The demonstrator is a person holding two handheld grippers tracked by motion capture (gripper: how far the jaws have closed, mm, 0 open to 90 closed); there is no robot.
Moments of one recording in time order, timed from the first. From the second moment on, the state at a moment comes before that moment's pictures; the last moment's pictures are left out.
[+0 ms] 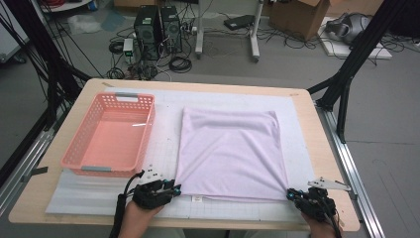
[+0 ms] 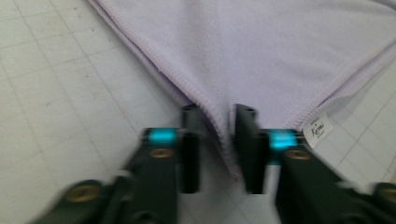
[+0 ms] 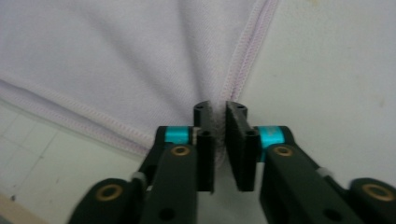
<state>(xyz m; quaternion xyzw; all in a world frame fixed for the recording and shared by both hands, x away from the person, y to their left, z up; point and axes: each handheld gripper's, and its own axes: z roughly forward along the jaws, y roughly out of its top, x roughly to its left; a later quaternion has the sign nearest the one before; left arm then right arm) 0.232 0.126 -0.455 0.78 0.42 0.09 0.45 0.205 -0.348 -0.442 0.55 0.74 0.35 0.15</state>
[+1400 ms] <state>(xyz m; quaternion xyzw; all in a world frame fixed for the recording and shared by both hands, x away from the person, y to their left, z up) 0.221 0.139 -0.450 0.76 0.40 0.07 0.51 0.204 -0.335 -0.443 0.53 0.75 0.36 0.17</state>
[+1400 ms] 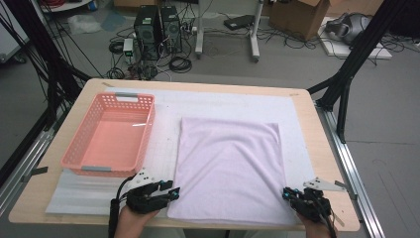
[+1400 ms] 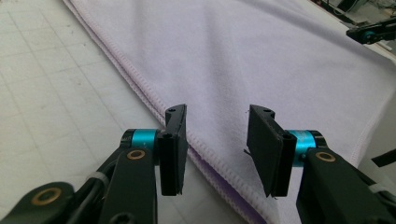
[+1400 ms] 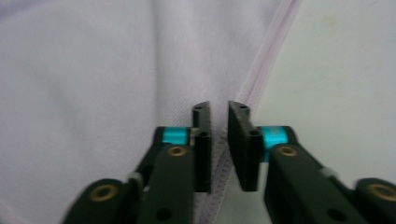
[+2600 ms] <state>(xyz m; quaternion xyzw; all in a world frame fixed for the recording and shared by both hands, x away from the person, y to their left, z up) 0.217 0.142 -0.449 0.77 0.41 0.08 0.49 0.174 -0.325 -0.430 0.46 0.77 0.39 0.19</state>
